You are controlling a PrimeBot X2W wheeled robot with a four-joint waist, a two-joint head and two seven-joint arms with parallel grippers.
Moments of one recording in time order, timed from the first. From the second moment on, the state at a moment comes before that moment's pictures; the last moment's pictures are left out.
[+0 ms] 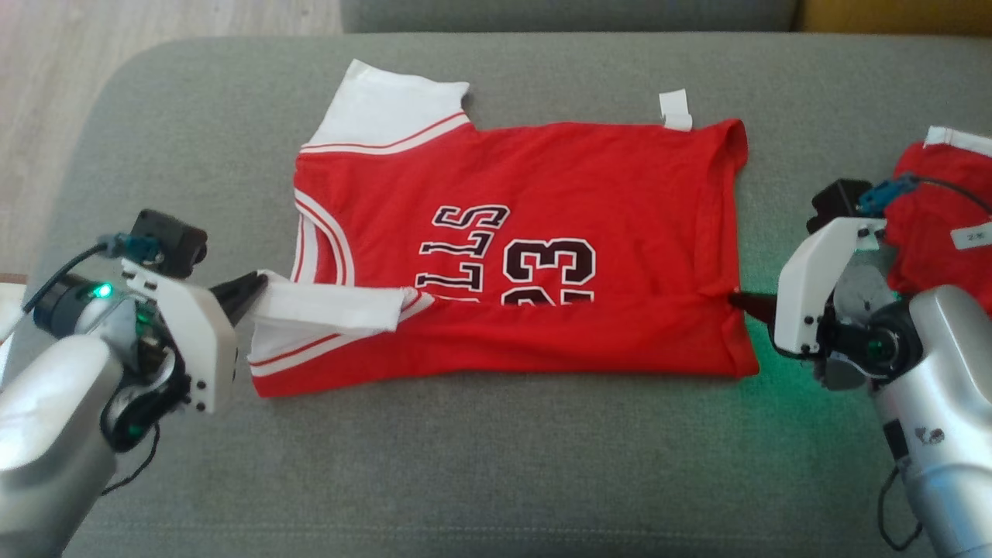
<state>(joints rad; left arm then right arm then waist) -0.59 0.65 -0.83 0.39 -0.76 -0.12 0.22 -0.52 -0.29 0.24 0.51 0.67 0.12 0.94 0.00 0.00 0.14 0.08</state>
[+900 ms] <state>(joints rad) -0.74 0.48 -0.79 0.69 -0.81 -0.05 -0.21 -0.58 -0.25 0.22 0.57 0.65 0.12 0.47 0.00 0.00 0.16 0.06</state>
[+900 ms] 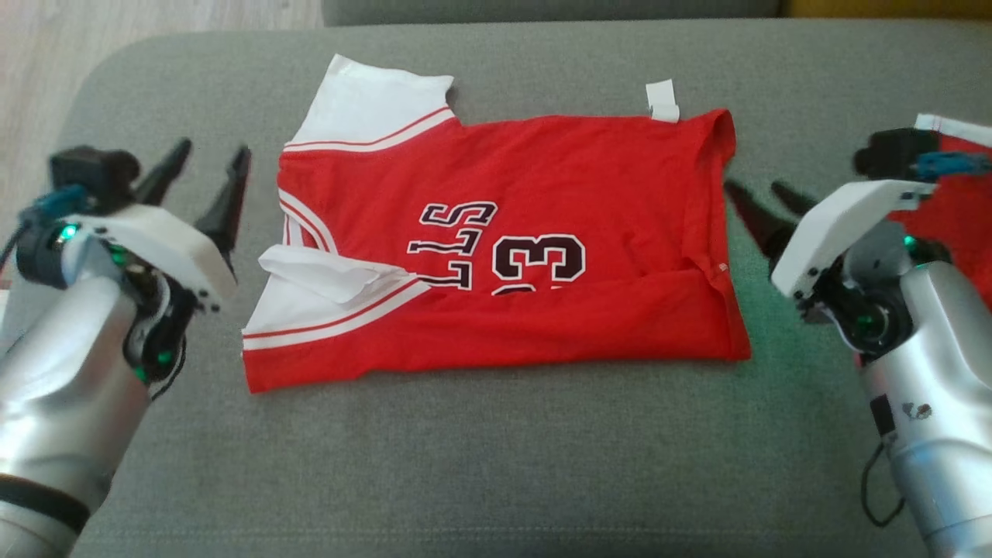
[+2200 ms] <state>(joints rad) -0.08 0.15 -0.18 0.45 -0.34 0.05 -0.22 -0.17 -0.08 0.09 0.35 0.30 0.12 -0.20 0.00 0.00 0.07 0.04</state>
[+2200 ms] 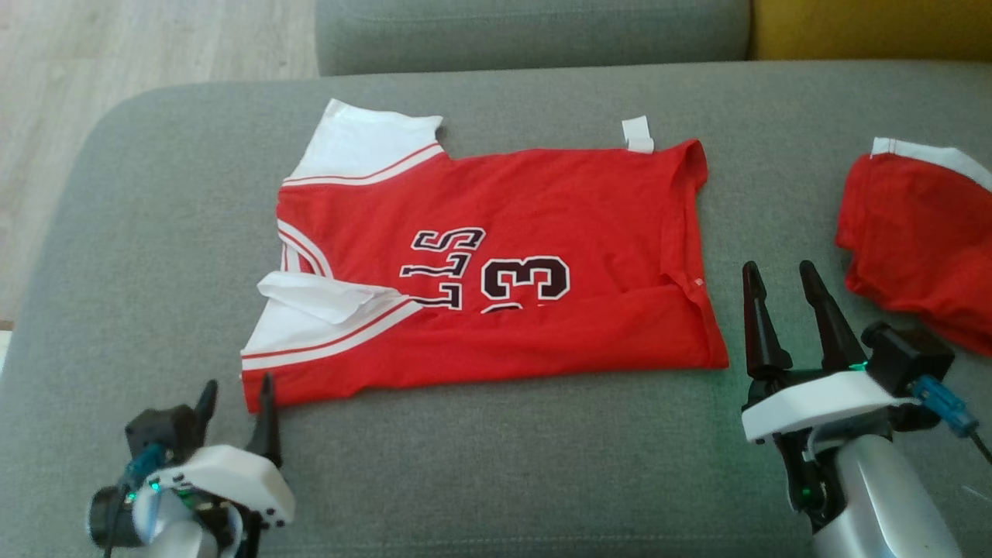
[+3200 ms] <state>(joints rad) -0.33 0.18 -0.25 0.85 -0.32 -0.02 -0.14 -0.21 -0.06 0.03 0.31 0.23 0.12 -0.18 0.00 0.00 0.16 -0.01</state>
